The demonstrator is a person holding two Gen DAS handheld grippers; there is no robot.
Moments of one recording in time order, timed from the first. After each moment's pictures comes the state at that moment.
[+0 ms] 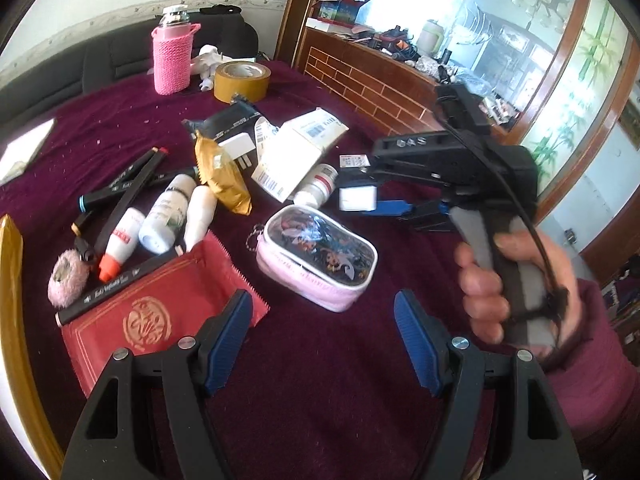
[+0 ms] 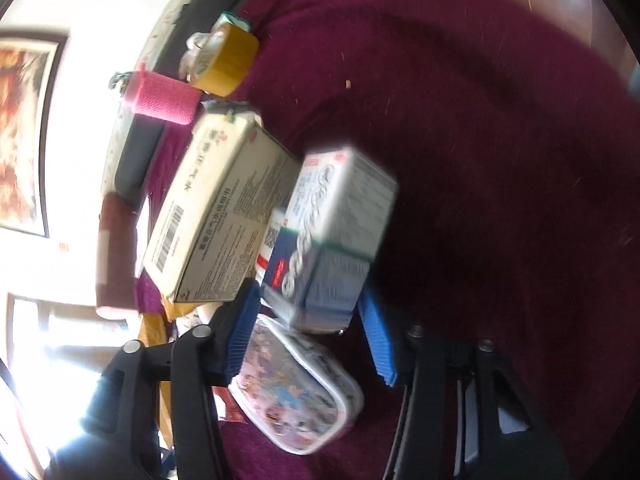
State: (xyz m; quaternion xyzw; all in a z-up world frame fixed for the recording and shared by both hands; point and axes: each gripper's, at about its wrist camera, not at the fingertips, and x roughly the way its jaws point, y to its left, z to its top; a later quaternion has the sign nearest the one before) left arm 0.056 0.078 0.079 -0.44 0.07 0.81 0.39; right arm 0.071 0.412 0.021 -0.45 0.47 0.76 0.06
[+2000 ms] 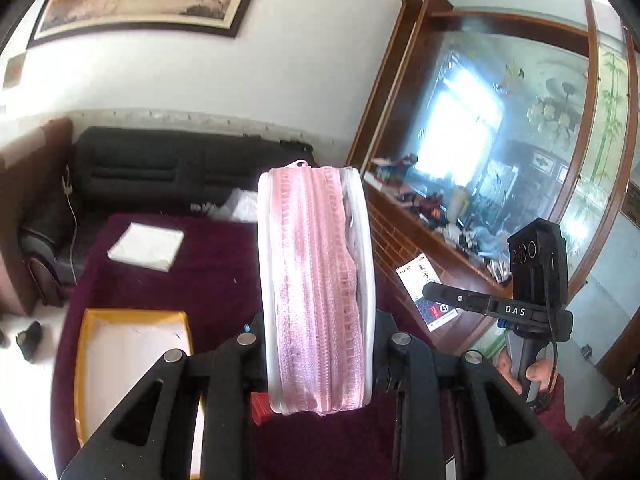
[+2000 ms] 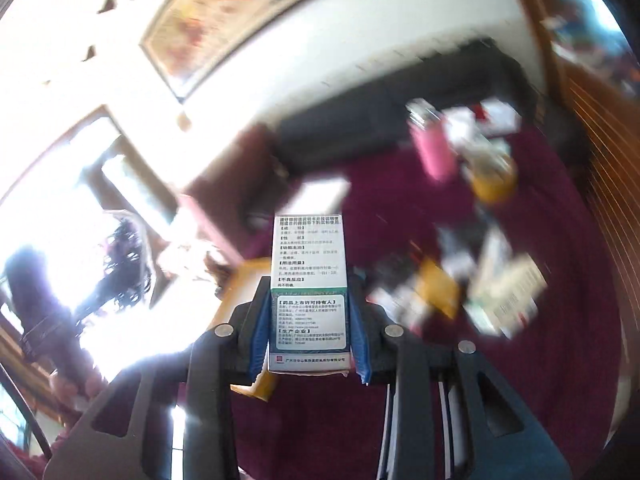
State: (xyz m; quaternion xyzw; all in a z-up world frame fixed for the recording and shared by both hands) left arm 0.088 -0.131 0.347 -0.26 -0.08 0.91 0.31; right arm 0.123 0.255 0.284 -0.31 0.20 0.91 -0.20
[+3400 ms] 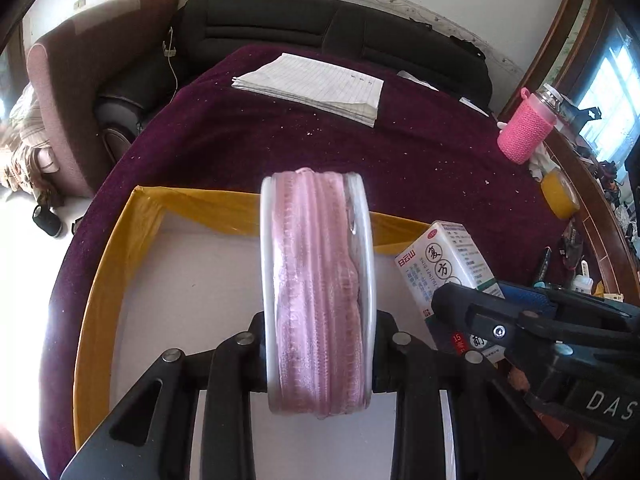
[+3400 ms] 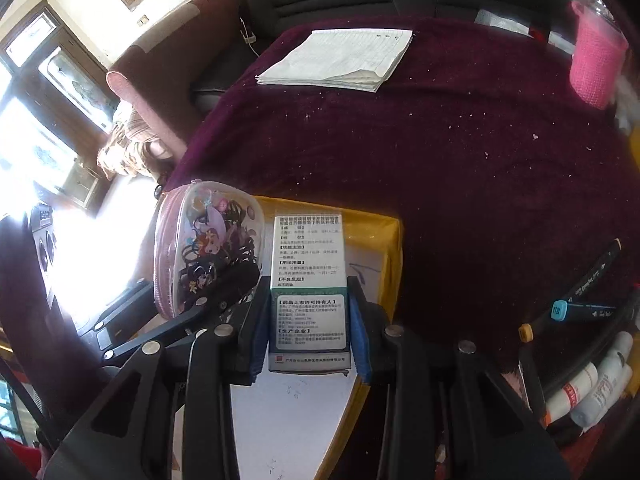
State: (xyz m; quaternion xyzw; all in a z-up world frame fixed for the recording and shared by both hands) left arm -0.180 -0.184 0.012 -0.48 -0.07 0.87 0.09; right arm -0.155 -0.008 0.056 -0.53 0.09 0.83 -0.15
